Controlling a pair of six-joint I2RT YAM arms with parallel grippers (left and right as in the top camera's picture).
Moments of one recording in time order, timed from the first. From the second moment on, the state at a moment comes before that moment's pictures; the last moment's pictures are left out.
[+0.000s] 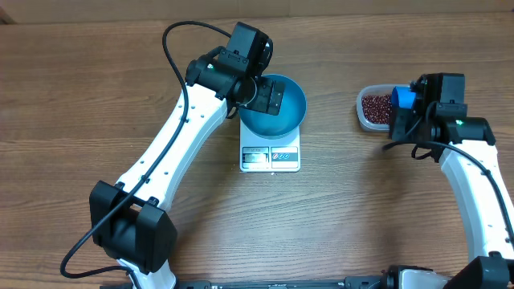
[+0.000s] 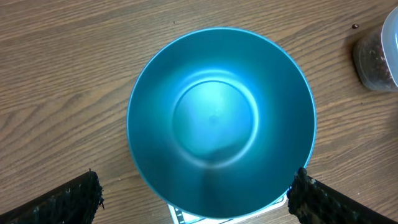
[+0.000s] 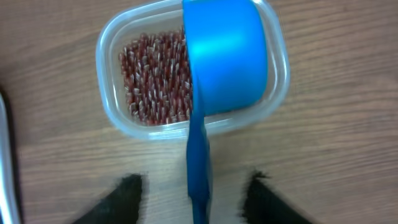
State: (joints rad) left arm -0.47 1.87 1.76 -0.96 0.02 -0.21; right arm -0.09 1.43 1.11 -0.75 0.03 0.09
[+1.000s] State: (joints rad) left arm -0.47 1.87 1.76 -0.96 0.02 -0.21; right arm -0.09 1.53 1.10 -0.58 0.03 -0.01
